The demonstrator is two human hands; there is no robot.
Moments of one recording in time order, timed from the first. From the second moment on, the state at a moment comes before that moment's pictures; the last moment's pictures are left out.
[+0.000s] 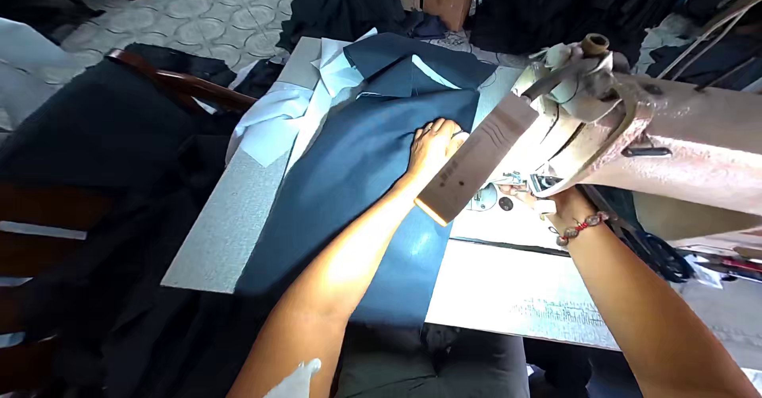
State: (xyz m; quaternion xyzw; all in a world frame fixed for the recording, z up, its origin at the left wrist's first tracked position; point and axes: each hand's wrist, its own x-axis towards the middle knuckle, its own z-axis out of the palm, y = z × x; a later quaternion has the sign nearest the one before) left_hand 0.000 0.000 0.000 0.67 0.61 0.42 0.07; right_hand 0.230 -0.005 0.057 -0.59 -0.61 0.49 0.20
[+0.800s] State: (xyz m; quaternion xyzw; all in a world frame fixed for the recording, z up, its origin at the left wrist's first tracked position) left_hand 0.042 -0.145 -0.007 0.65 0.54 0.52 0.14; right_hand 0.224 0.046 -0.022 -0.41 -0.84 0.31 0.19
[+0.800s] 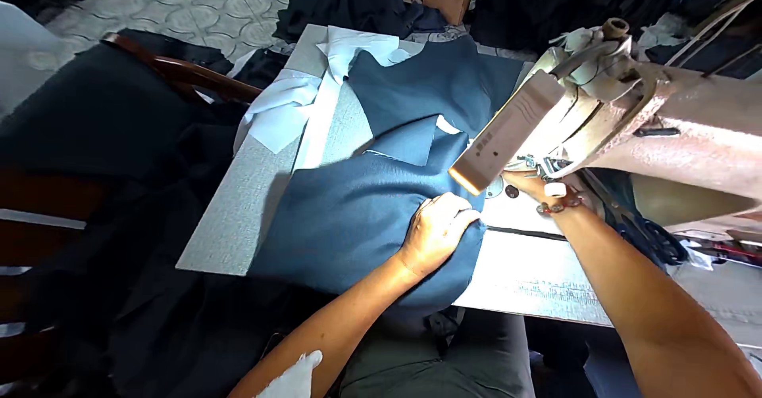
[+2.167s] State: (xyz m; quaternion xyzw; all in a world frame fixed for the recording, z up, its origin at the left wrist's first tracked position) left_hand 0.123 -0.250 0.039 0.79 0.35 0.40 0.30; right_hand 0.213 -0.021 0.011 -0.52 -0.80 0.24 0.19
